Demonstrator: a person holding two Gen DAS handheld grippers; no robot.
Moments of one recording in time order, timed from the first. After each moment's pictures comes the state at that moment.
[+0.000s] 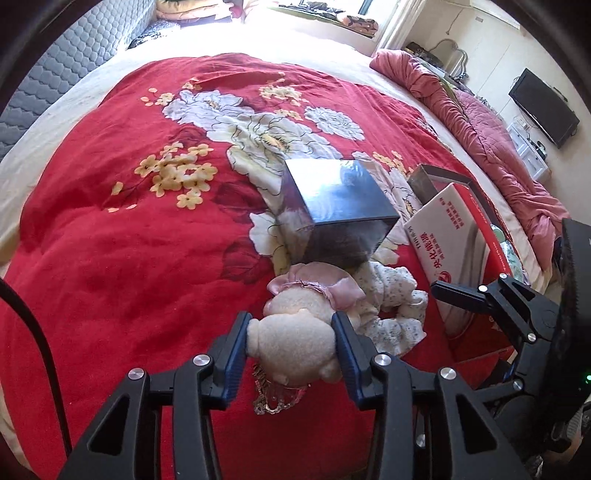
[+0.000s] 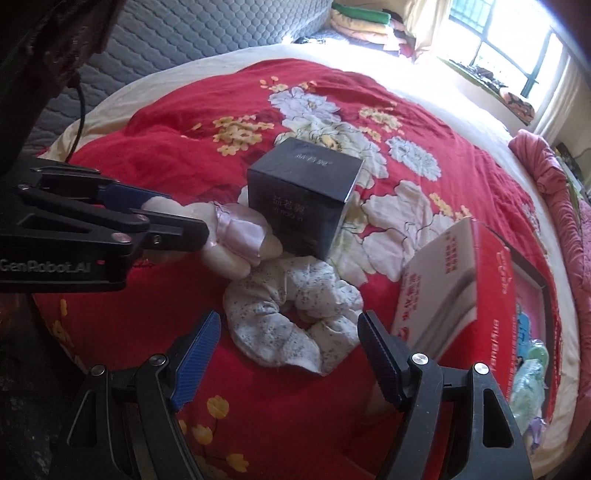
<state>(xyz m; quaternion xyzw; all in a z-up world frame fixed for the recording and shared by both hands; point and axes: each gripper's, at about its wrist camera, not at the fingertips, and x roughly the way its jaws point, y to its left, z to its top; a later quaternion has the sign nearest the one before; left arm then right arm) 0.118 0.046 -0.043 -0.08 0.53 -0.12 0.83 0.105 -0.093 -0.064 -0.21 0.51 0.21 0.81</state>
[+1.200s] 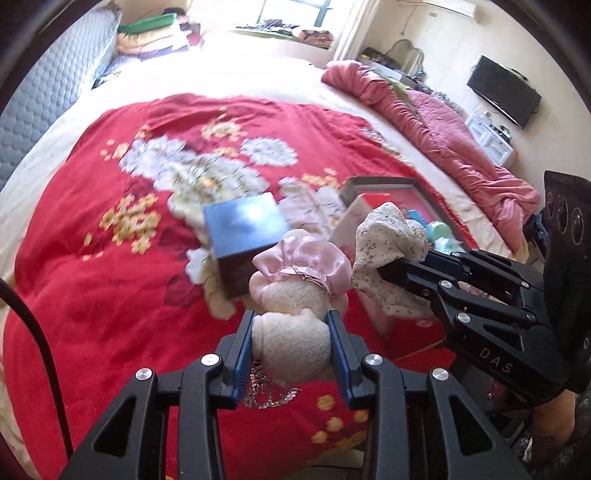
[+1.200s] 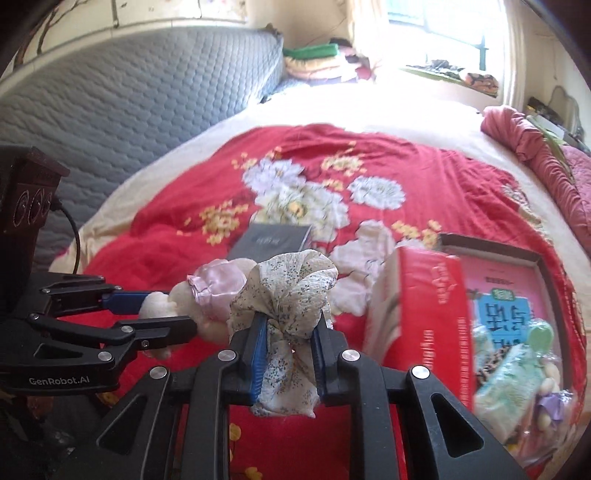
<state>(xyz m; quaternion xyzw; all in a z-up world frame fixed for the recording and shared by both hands) 0.093 -0.012 0.019 -0.05 0.48 -0.19 0.85 0.097 -0.163 0.016 -0.05 0.42 0.20 0.88</state>
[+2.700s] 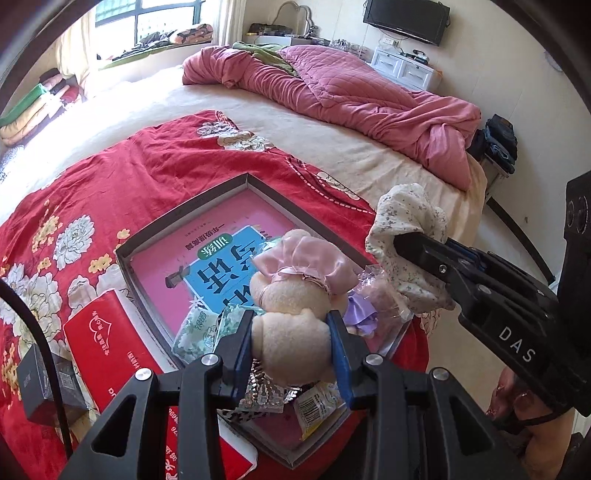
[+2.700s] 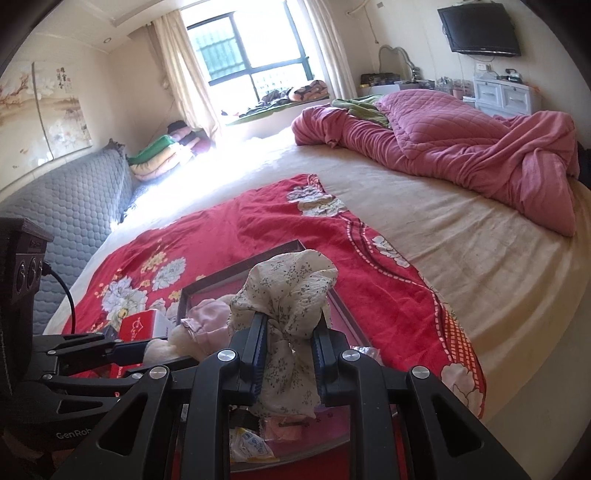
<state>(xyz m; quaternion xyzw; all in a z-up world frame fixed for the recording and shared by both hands) 0.124 -0.302 0.028 0.09 0.47 -0.32 0.82 0.054 -0.452 0.047 0.13 0.34 -0.03 0.93</state>
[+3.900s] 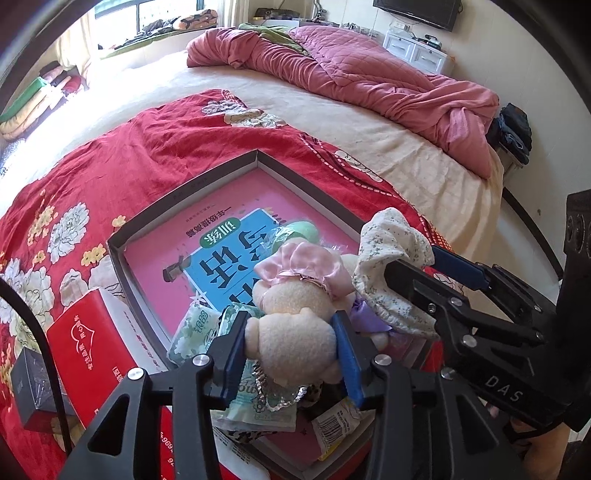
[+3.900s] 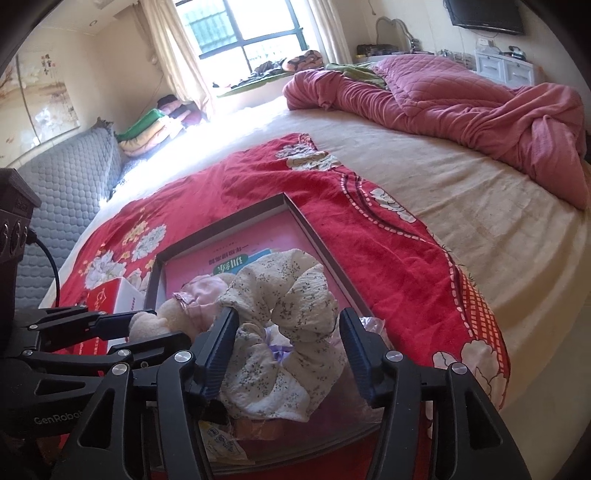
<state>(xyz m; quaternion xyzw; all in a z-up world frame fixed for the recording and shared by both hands) 0.146 -0.311 0.000 0.10 0.50 -0.30 0.81 0.073 -0.461 -0.003 0.14 0.38 -0.03 0.91</state>
